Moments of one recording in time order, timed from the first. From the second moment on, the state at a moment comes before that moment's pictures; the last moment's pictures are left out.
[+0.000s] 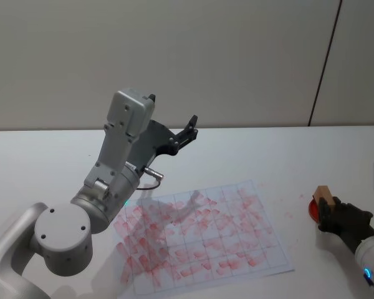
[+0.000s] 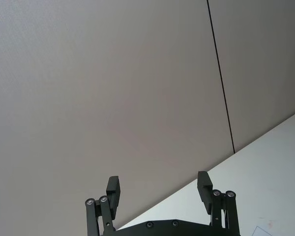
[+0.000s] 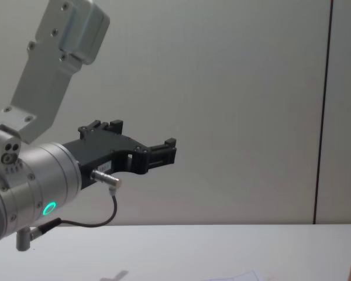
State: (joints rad) left arm -0.24 0.38 0.45 -1.63 -0.20 0.01 -0.01; right arm -0.07 0.27 -0.22 -1.64 0.37 0.29 -0.11
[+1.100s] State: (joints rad) left arm -0.24 0.38 0.45 -1.63 -0.20 0.01 -0.01; right arm -0.07 0.25 -0.21 -1.66 0.33 0.45 -0.14
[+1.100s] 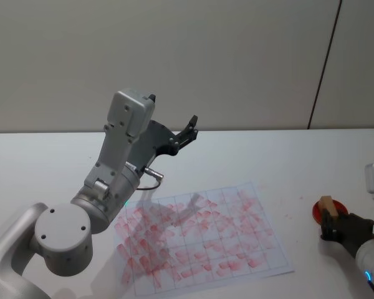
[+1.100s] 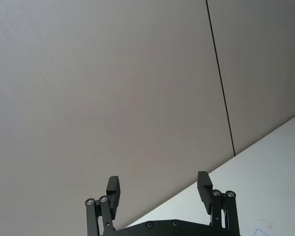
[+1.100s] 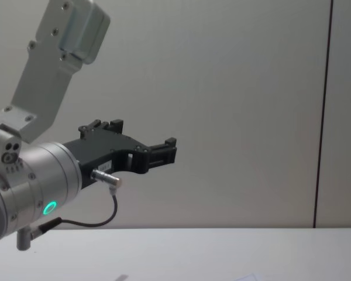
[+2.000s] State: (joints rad) left arm -0.24 0.38 0.45 -1.63 -0.20 0.01 -0.01; right arm -0.05 0.25 -0.22 -1.75 0.27 0.41 -0.07
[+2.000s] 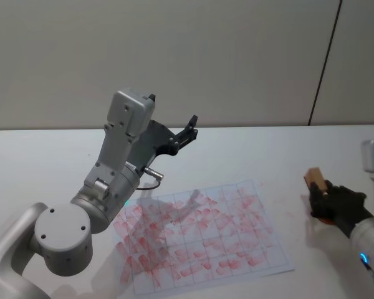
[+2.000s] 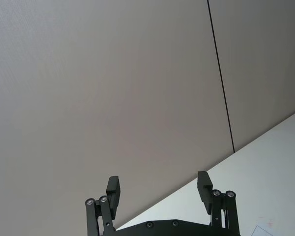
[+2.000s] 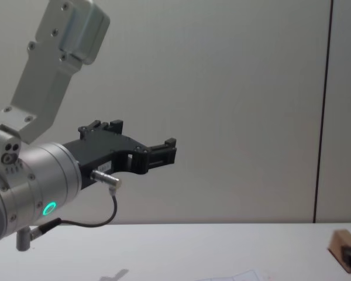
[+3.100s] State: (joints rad) left arm -0.24 0.38 0.45 -1.63 -0.20 0.01 -0.01; right arm 0.15 0.07 -0.35 -1.50 0.08 0.49 0.17
